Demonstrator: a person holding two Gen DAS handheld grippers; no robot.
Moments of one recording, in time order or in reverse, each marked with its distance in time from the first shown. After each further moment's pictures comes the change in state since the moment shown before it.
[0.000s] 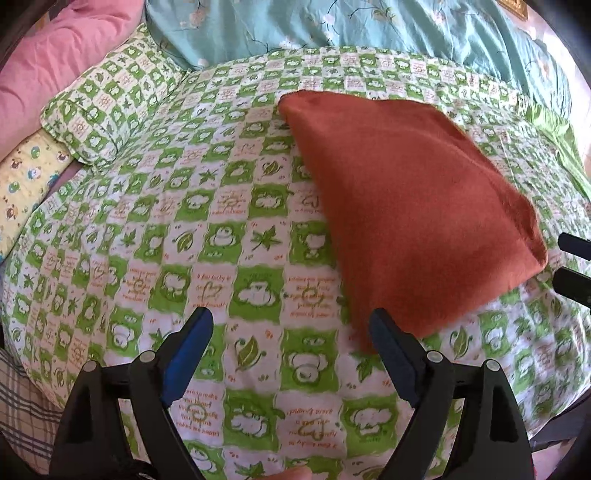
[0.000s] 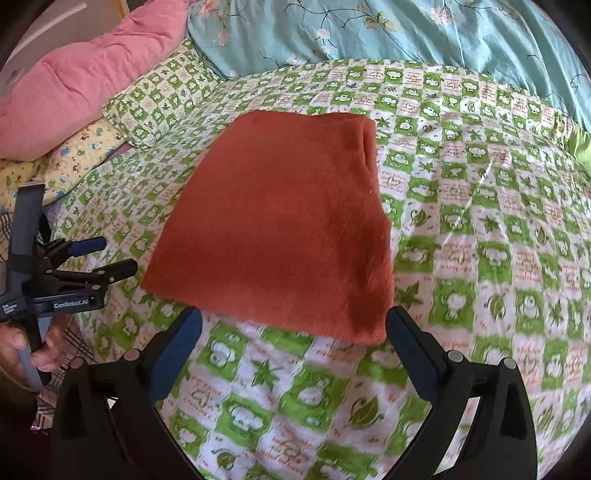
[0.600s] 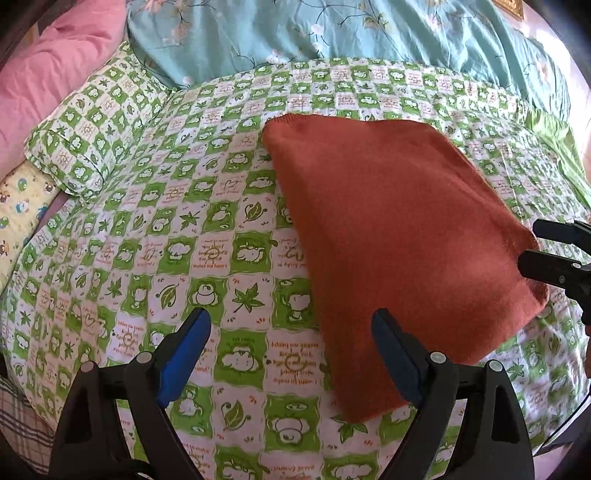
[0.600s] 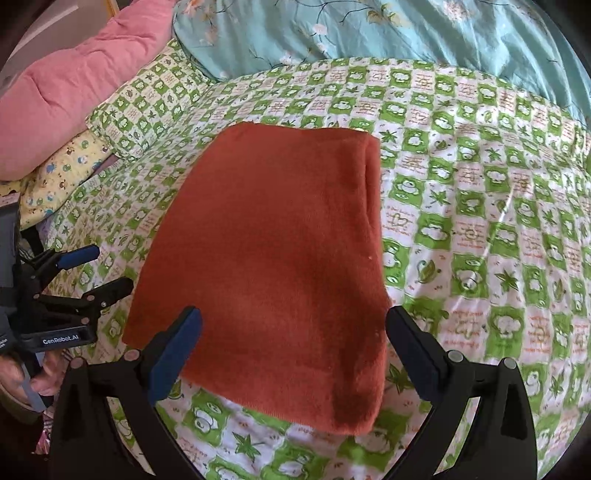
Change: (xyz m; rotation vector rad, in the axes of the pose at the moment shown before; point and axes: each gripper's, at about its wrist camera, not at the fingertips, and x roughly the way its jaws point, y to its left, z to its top) left arm 0.013 -0.013 0.041 0.025 -0.024 -0.004; right arm 0.035 -0.013 0.053 -0.002 0.031 0.021
